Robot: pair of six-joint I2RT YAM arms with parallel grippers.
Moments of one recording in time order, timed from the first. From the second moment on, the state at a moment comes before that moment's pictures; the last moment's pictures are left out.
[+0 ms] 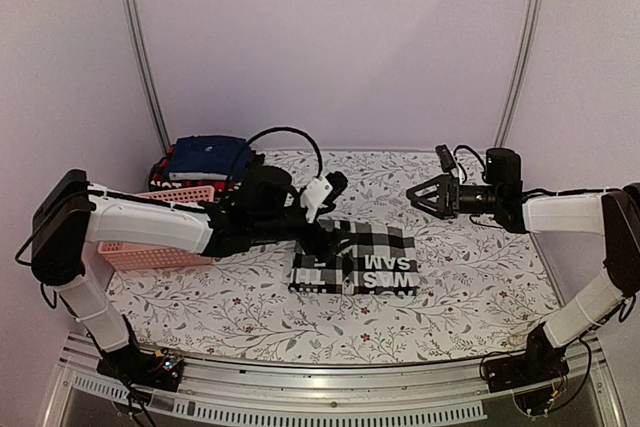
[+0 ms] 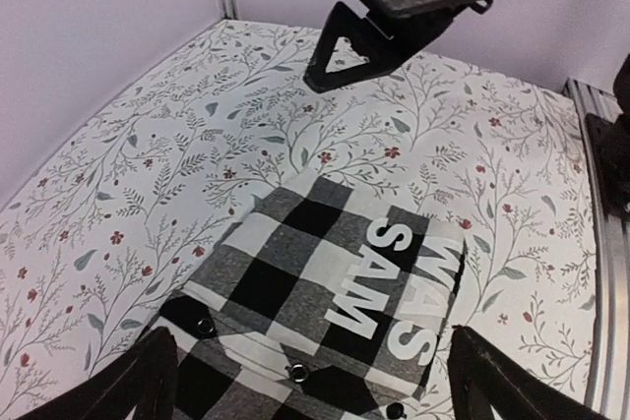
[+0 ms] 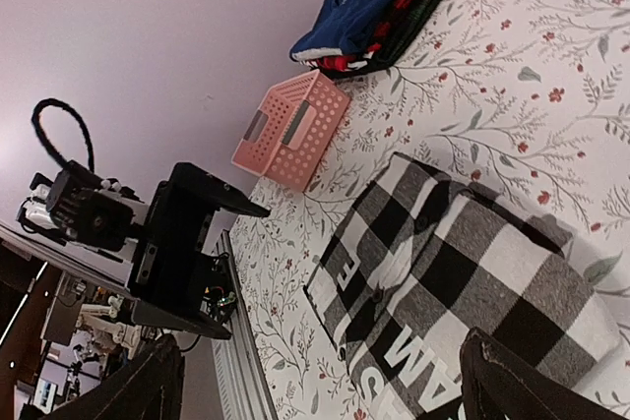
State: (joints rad) left arm -0.91 1.68 0.99 0.29 0.13 0.04; right arm 0.28 1.51 0.77 0.40 -1.00 0.60
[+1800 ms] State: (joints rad) left arm -1.08 2.13 1.35 0.19 0.25 0.47; right arm 0.31 1.73 0.31 0.95 -0.88 1.14
